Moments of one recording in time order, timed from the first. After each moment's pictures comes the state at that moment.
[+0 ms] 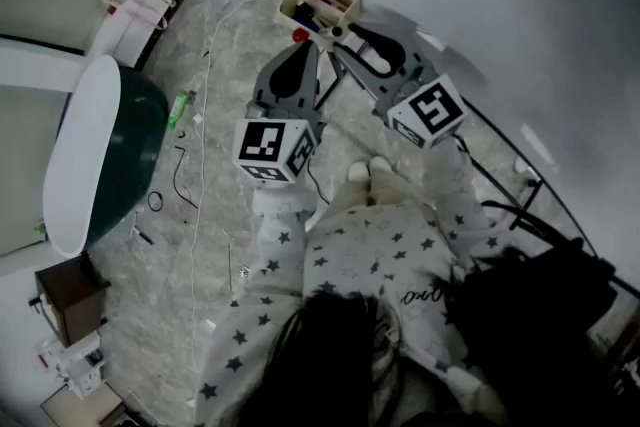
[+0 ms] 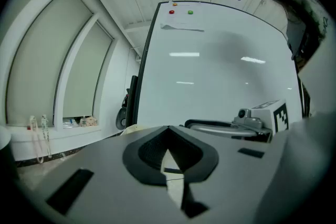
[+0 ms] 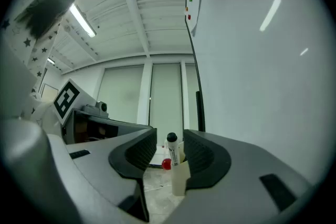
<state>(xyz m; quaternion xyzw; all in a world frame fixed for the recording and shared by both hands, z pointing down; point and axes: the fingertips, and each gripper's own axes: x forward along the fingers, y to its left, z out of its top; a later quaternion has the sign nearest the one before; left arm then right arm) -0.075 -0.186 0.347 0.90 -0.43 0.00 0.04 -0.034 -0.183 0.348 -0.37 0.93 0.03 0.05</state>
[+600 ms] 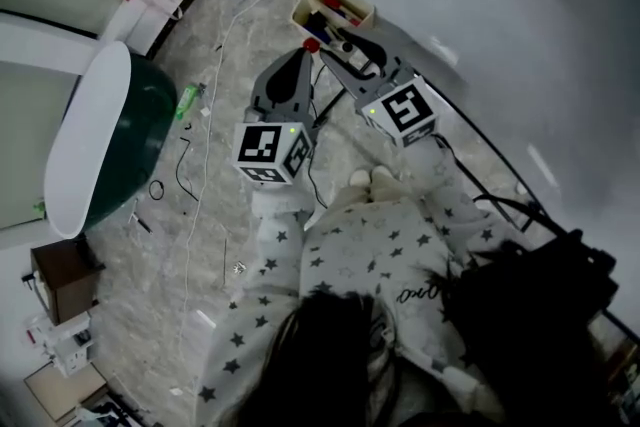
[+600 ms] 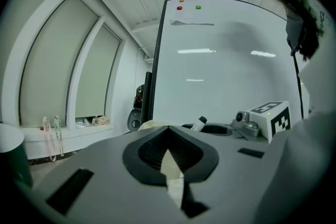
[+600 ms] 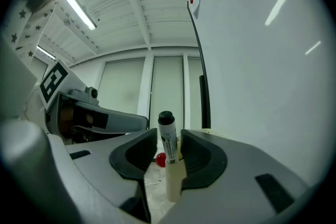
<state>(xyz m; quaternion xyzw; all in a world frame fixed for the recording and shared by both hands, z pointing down) -0.099 -0.204 0.361 0.87 -0.48 0.01 0.04 -0.063 -0.219 0.375 -0.37 0.93 0.03 0.02</state>
